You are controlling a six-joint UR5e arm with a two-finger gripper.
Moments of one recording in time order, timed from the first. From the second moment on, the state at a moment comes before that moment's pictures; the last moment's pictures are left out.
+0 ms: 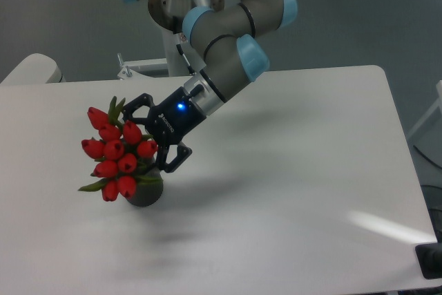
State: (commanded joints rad) arm 2.51 -1.79 -2.01 -0.77 0.44 1.21
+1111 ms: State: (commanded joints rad) arm 2.55 -1.67 -2.06 -0.77 0.65 1.27
